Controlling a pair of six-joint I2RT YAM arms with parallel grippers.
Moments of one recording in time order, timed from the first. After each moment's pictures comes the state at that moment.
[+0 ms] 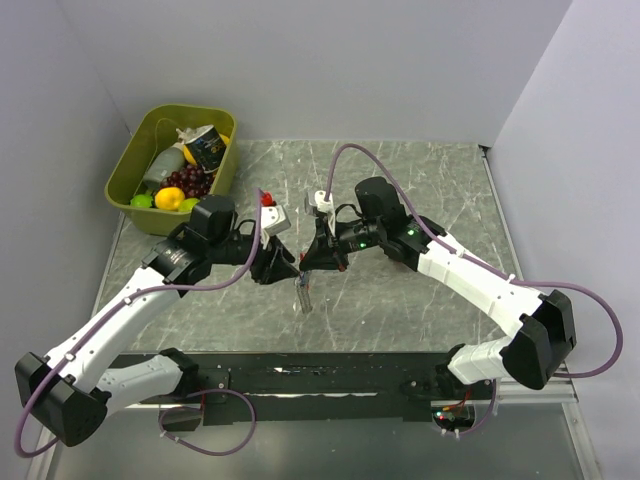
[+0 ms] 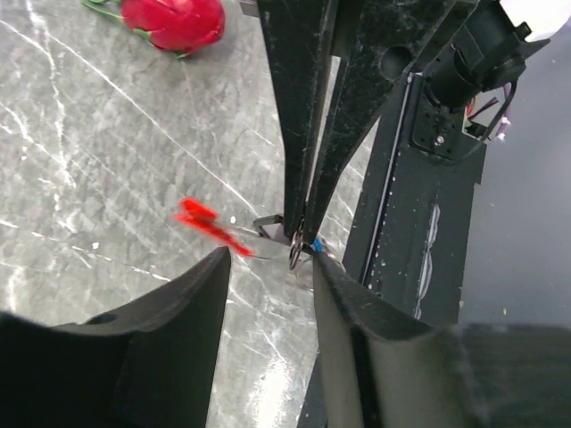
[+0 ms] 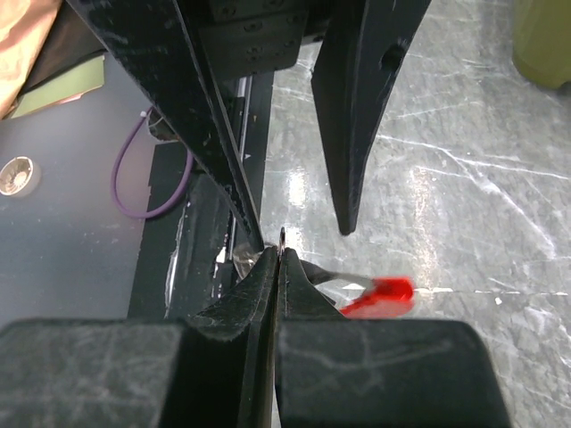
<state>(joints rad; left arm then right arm) -0.57 1.05 1.01 -0.48 0.71 0.14 0.71 1.35 1.17 -0.33 -0.91 -0.21</state>
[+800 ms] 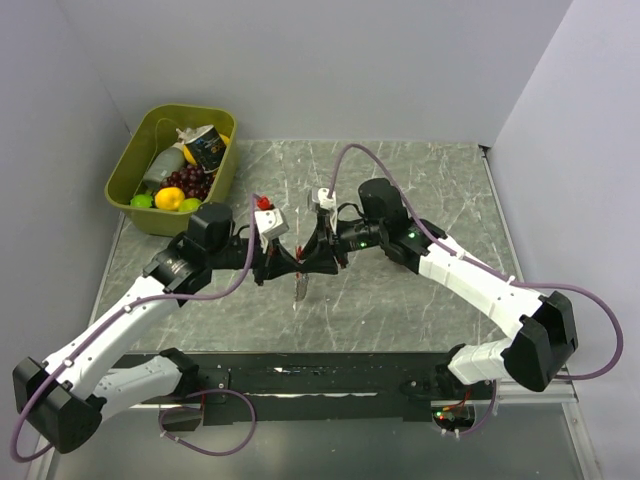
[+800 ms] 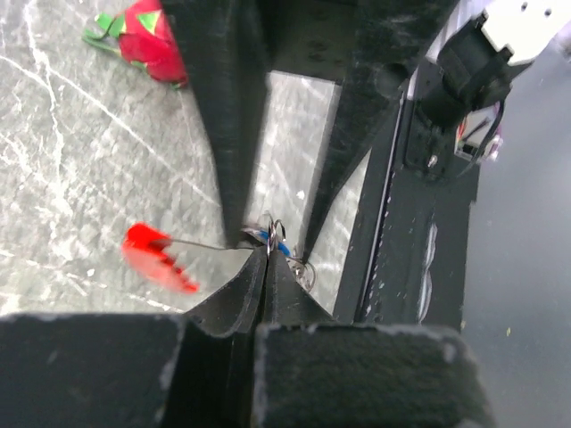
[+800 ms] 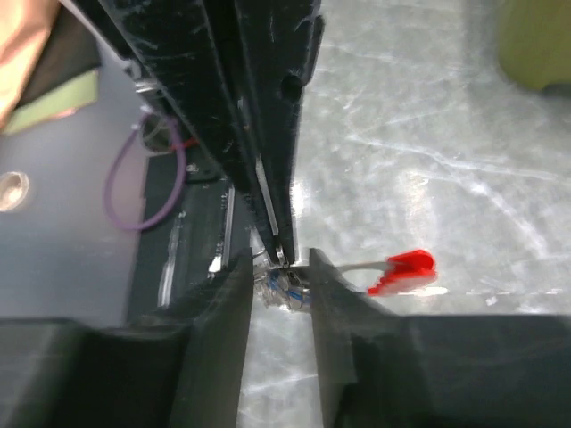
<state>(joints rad) -0.60 1.02 0.95 -0.35 0.71 0.10 0.70 1.34 1.15 -0.28 -0.90 -0.16</state>
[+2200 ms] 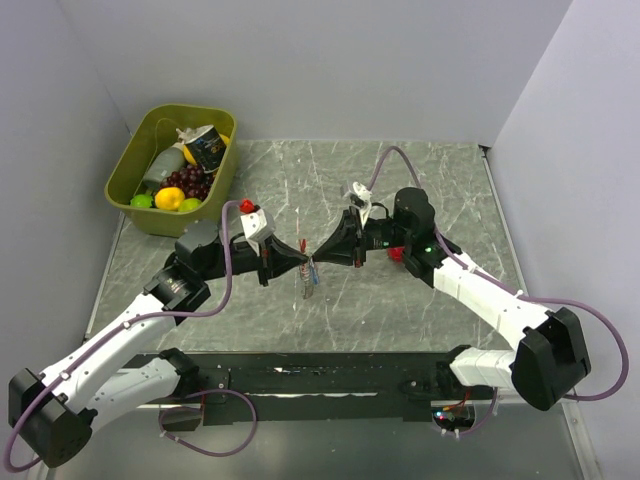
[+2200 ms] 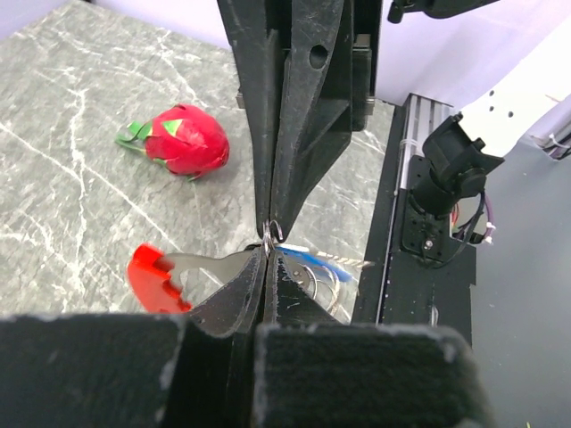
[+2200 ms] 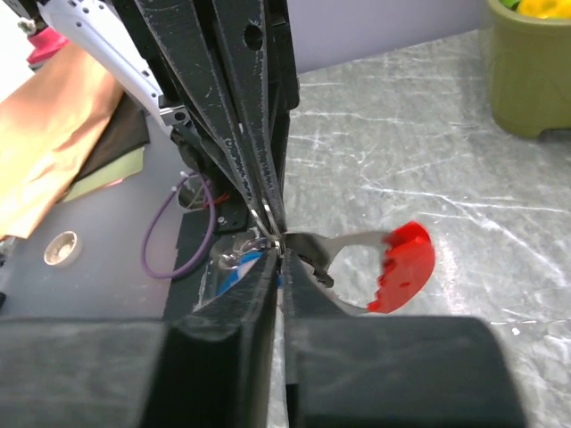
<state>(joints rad) -0.64 0.90 0.75 0.09 0.66 -0.11 0.55 1.23 0.88 0.25 -1.07 0.20</state>
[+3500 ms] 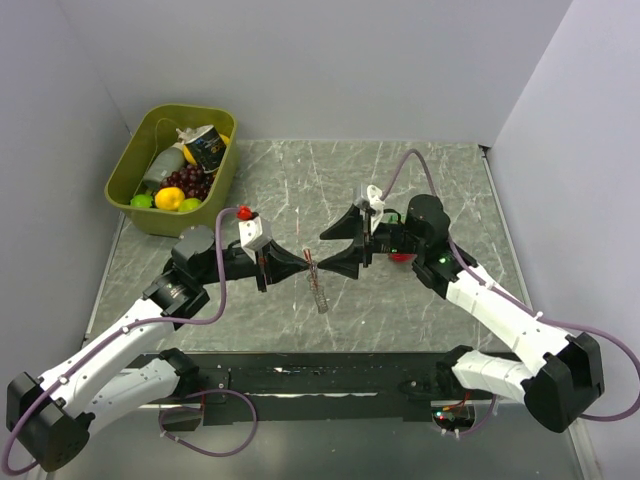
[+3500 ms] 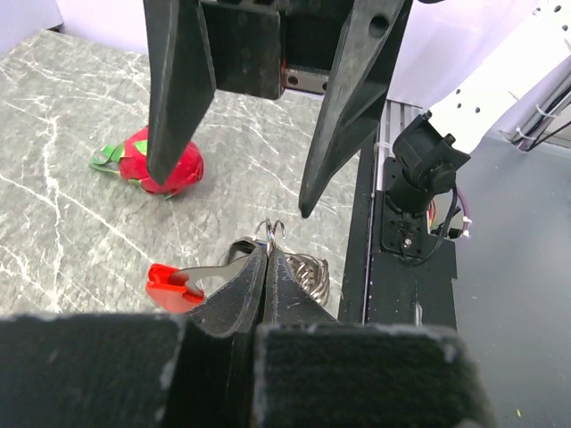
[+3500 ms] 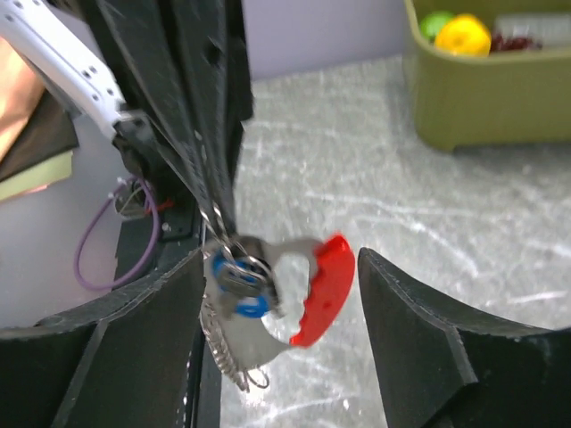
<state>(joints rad) -0.64 0.87 0.71 0.16 0.72 -0.12 0.56 1.10 0.86 0.17 -0.92 0.06</state>
